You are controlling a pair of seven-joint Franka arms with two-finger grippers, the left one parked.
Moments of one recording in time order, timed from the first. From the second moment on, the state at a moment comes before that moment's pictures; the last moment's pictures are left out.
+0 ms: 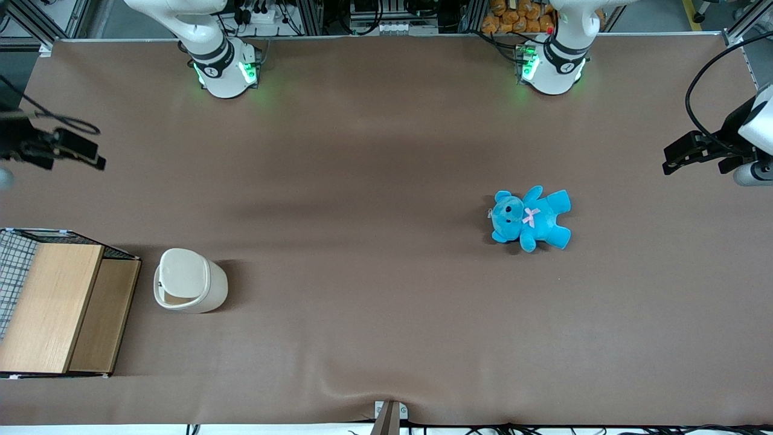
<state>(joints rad) -0.03 0.04 0.02 -1.43 0.06 1.41 0.05</state>
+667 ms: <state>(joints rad) -0.03 -0.01 0.00 -1.49 0.04 1.46 0.00</state>
